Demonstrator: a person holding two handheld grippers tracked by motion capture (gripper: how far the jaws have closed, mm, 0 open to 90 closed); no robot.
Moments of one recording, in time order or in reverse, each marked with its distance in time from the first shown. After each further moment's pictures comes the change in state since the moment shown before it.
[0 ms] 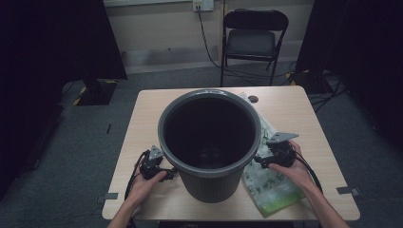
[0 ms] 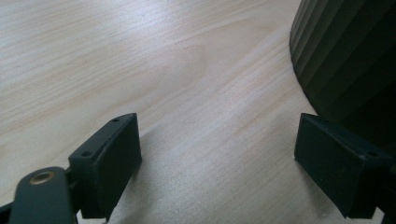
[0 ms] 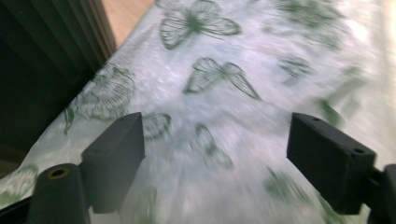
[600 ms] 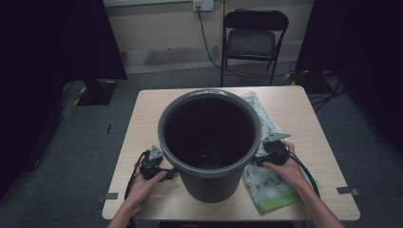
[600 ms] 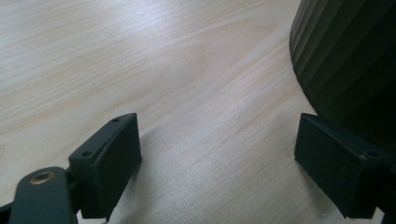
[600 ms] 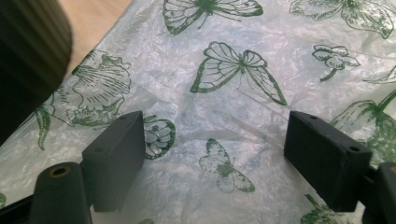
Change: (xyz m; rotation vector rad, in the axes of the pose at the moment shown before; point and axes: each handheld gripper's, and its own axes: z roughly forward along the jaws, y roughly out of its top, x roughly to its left) left arm 0.000 0.000 0.000 0.000 0.000 0.000; right arm -0.004 -0.008 0.028 0.027 -0.057 0.063
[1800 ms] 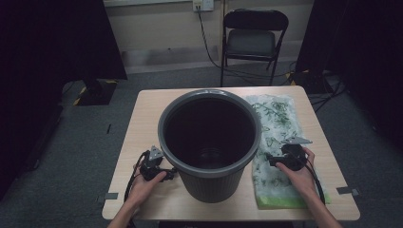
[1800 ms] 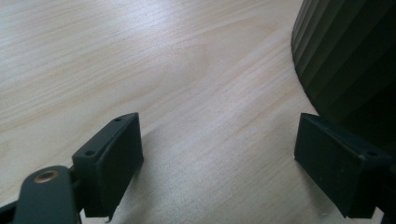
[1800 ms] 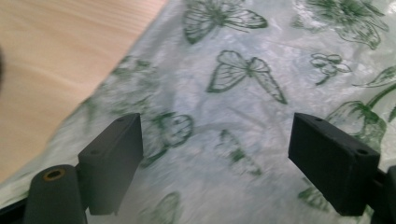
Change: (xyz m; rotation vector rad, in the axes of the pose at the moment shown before) left arm -0.001 -0.001 -0.001 -0.004 0.013 -0.005; right arm -0.010 -0.023 -0.041 -0.032 -0.215 0.198
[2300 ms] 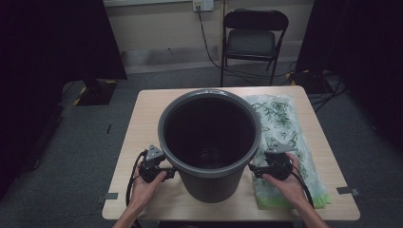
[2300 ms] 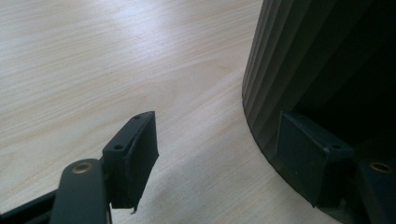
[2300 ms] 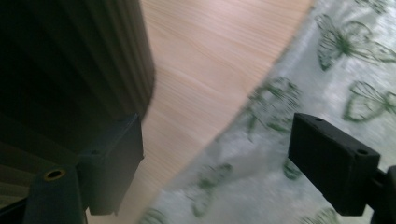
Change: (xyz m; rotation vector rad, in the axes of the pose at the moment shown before) left arm -0.020 0.018 -0.030 -0.063 -0.035 -0.068; right arm 0.061 0.007 -0.019 -0.026 0.203 -0.114
